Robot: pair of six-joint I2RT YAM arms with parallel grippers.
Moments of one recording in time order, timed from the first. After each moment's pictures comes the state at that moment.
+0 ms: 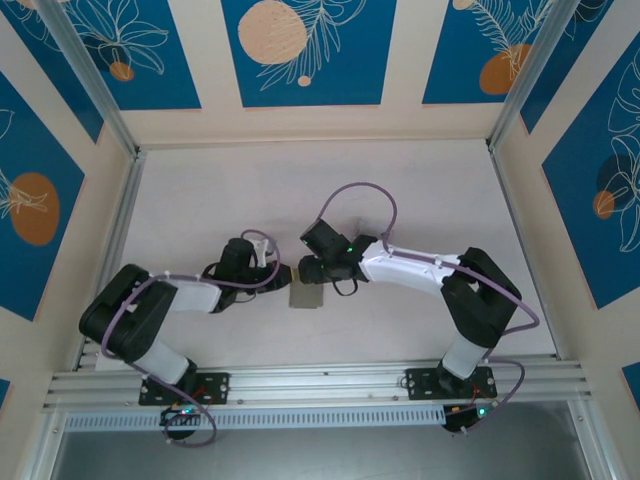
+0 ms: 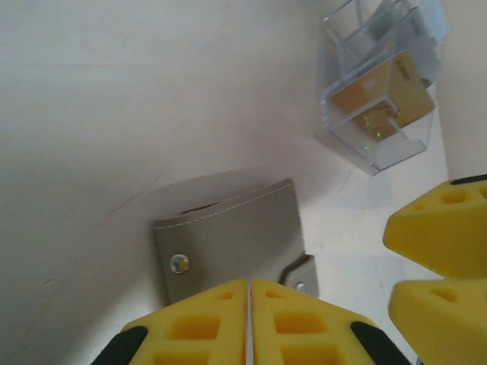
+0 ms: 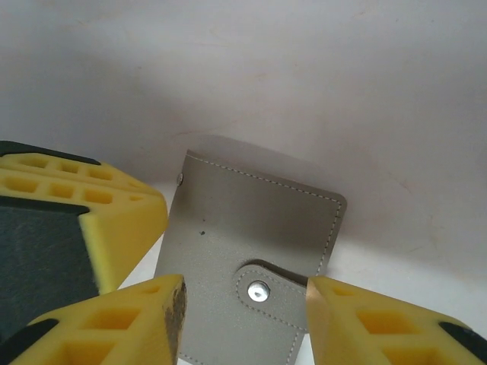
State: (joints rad) left arm -0.51 1.56 0.45 0.45 0.51 -0.74; right arm 0.89 1.69 1.10 -0.48 0.03 0.66
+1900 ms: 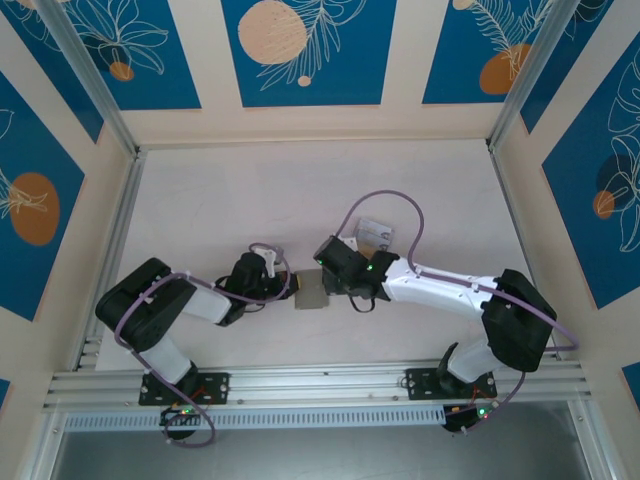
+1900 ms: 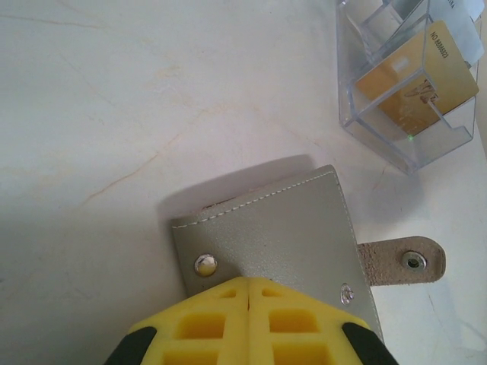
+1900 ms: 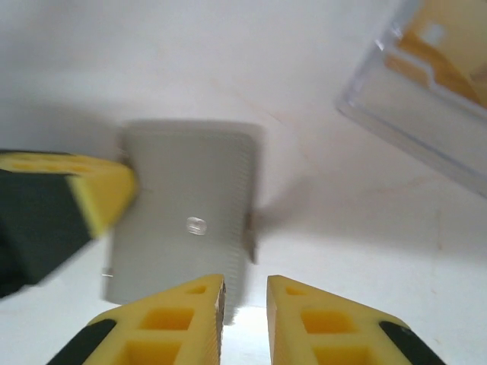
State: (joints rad) left arm -0.64 1.64 0.38 0.66 0.31 -0.75; right arm 0.95 1.46 0.97 -0.56 0.23 0.80
